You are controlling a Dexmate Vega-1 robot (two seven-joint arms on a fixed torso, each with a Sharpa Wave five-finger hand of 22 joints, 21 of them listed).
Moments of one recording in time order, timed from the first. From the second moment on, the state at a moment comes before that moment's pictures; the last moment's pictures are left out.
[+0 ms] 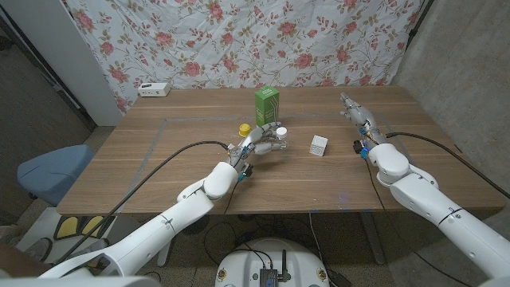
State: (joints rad) left arm 0.88 0.50 0.66 -1.56 0.07 -0.25 0.22; left_hand 1.14 0.03 0.27 -0.14 0.18 0.28 0.08 0.19 0.17 0.76 -0.14 0.19 0.18 0.79 -0.09 0.17 0.16 0.60 0.07 0.20 0.16; right arm -1.04 -0.73 -0.31 -1.75 0.37 0.07 -0.32; right_hand 0.26 0.07 0.15 0.02 0.28 0.20 -0.02 0.21 0.18 0.16 0.01 0.20 0.19 0.10 -0.04 0.20 0.19 0.29 -0.04 0.18 0.16
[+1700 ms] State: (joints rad) left arm 0.69 0.40 0.75 -1.33 0.08 -0.32 0.16; left_hand 1.13 0.03 0.28 -0.14 0.18 0.28 0.07 0.19 0.17 0.78 -0.13 0.20 0.18 0.81 -0.09 0.17 0.16 0.58 0.06 0.19 0.16; right arm -1.04 -1.01 -0.30 -2.19 0.17 -0.45 -0.30; right_hand 0.53 0.03 0.22 -0.16 0.22 0.31 -0.05 0.21 0.20 0.12 0.03 0.19 0.19 0.08 0.09 0.19 0.18 0.33 0.16 0.19 0.17
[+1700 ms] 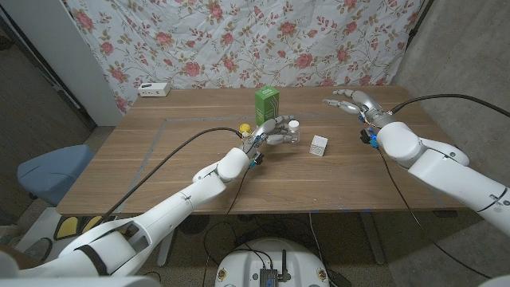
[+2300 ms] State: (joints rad) left arm 0.63 0.36 0.78 -1.23 0.10 -0.36 0.15; left_hand 1.12 0.03 0.29 -0.14 0.18 0.28 0.07 0.19 0.17 0.78 -0.13 0.20 0.18 0.81 -0.09 0.17 0.16 0.58 0.05 0.19 0.16; right arm -0.88 -1.11 -0.38 -2.25 0.13 -0.61 -0.07; right_hand 0.58 0.01 0.24 -0.17 0.26 0.35 -0.09 0.22 0.21 0.04 0.05 0.18 0.19 0.02 0.16 0.18 0.19 0.27 0.22 0.18 0.17
